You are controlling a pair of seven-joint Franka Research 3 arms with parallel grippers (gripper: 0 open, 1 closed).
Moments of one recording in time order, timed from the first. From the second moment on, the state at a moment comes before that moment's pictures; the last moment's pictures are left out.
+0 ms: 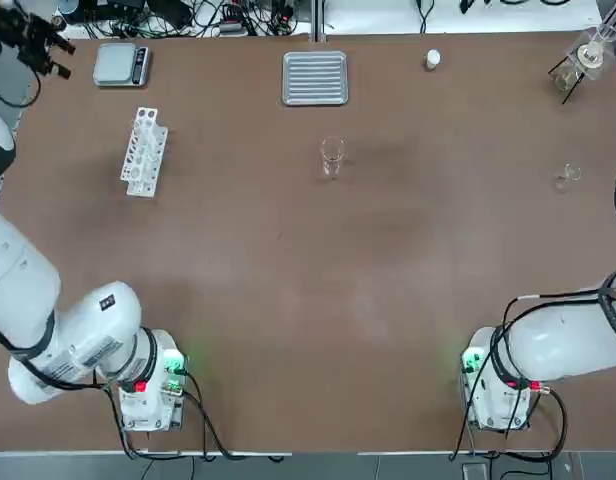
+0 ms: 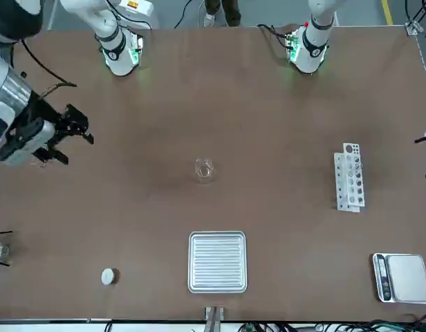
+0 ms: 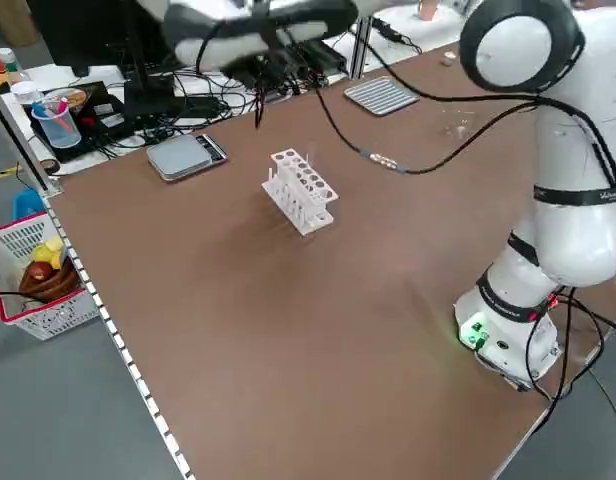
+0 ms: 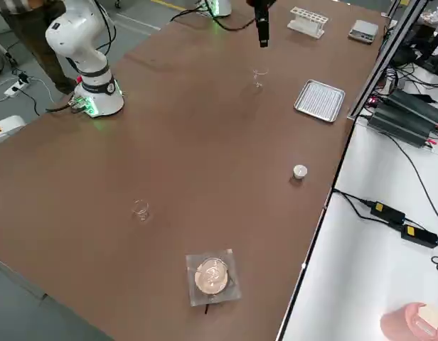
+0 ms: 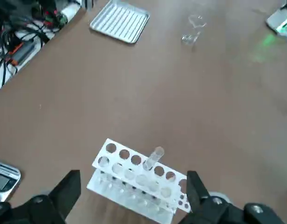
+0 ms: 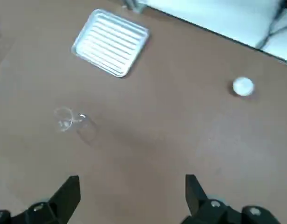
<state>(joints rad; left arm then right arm) 0.58 0.48 0.00 -1.38 -0.66 1.42 1.85 0.18 0.07 -0.11 -1.65 0.41 1.84 -0.63</state>
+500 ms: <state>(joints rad) 0.63 0.69 -0.01 -1.37 -0.83 1.33 2.17 0.17 0.24 -0.10 -1.75 0.78 2.02 -1.42</state>
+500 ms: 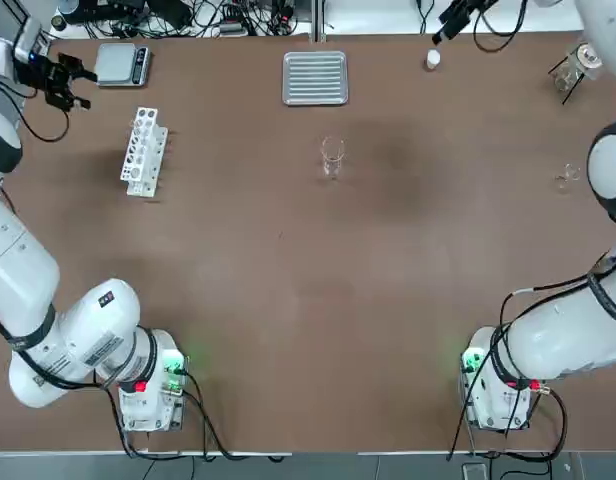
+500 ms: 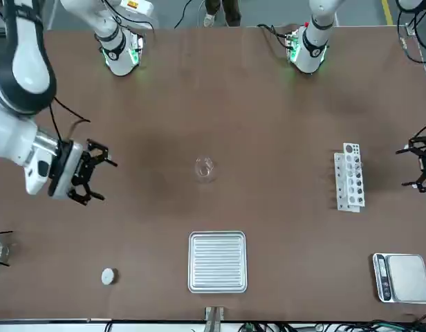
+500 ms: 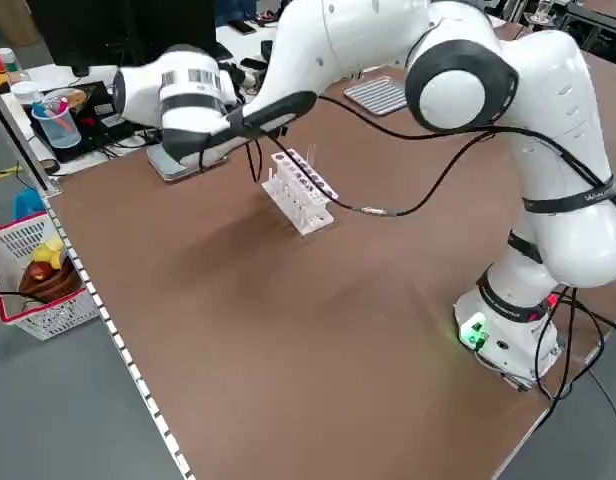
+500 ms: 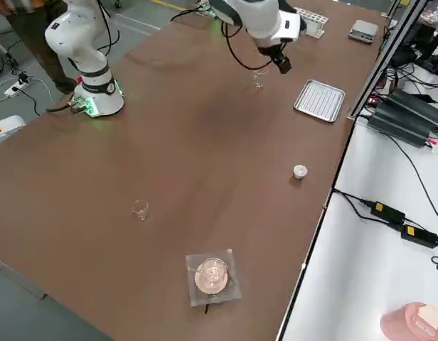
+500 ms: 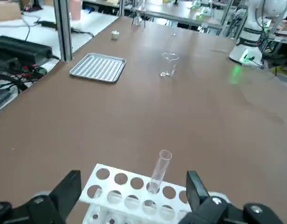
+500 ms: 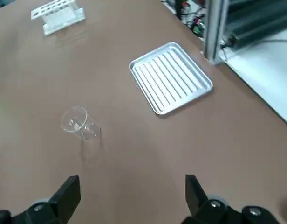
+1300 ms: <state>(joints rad) 0.63 0.92 -0.04 -1.38 -0.91 1.25 2.38 0.21 0.44 -0.01 -1.88 1.29 2.11 -2.10</state>
